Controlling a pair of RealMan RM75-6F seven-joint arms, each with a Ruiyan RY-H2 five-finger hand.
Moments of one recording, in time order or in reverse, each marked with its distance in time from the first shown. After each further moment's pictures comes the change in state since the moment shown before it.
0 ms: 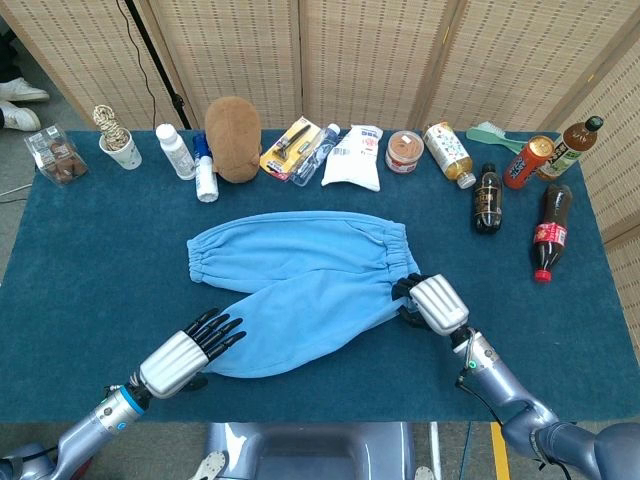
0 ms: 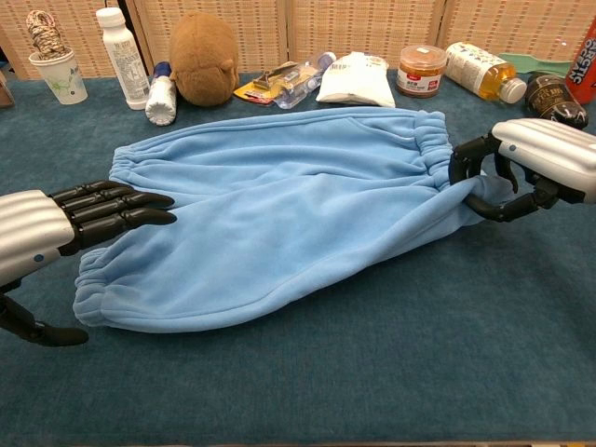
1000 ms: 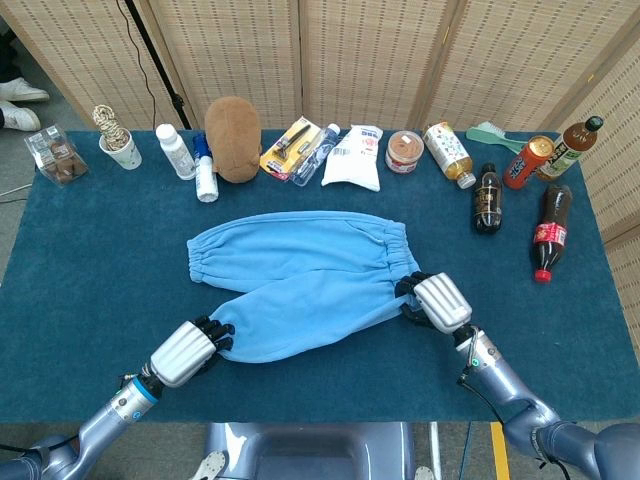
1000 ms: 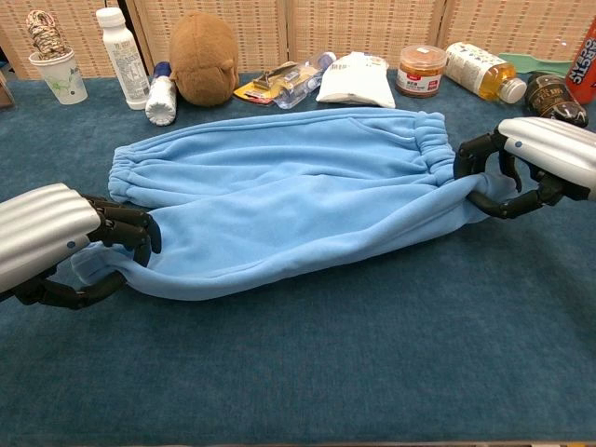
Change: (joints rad) left arm -0.021 -0.136 -0.005 0.168 -0.057 0.086 -0.055; right arm -0.002 0.001 0.002 0.018 0.011 -0.003 0.043
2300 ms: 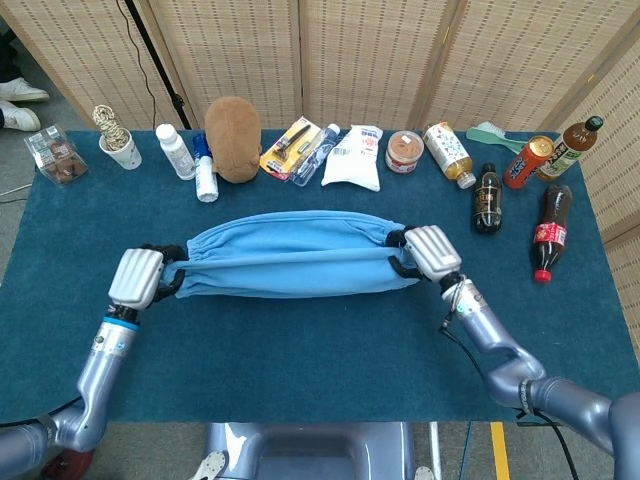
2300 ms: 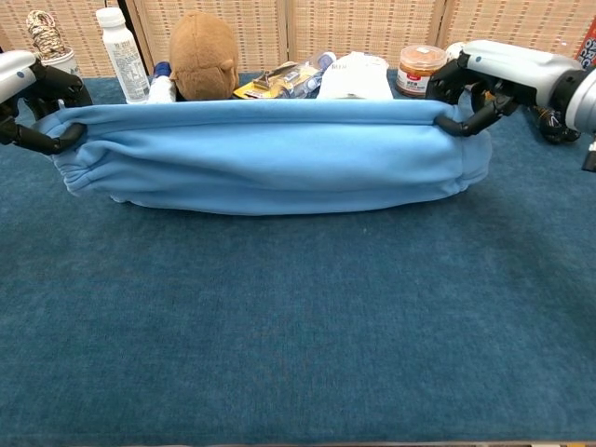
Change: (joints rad) left arm -0.060 0.088 -0.319 -0.196 -0.557 -0.160 0.077; right arm 0.192 0.113 0.195 -0.142 0.246 -0.348 -0.048
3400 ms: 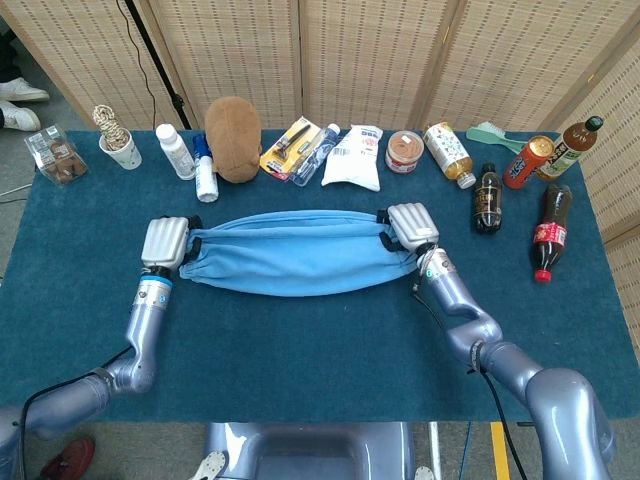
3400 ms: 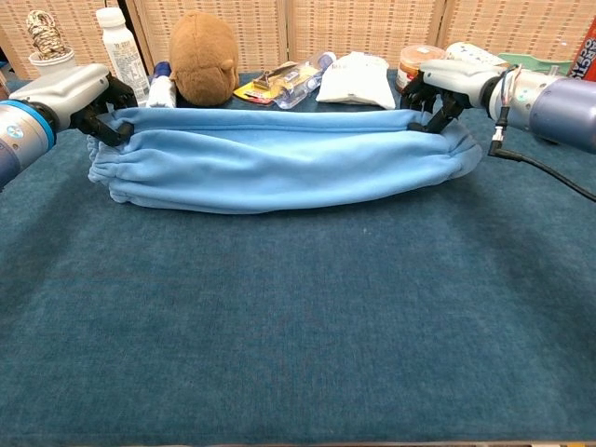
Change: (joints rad) left arm -0.226 -0.231 -0.136 0.344 -0.285 -0.203 0.177; right arm 0.200 -0.252 0.047 0.456 0.098 -0.244 -0.019
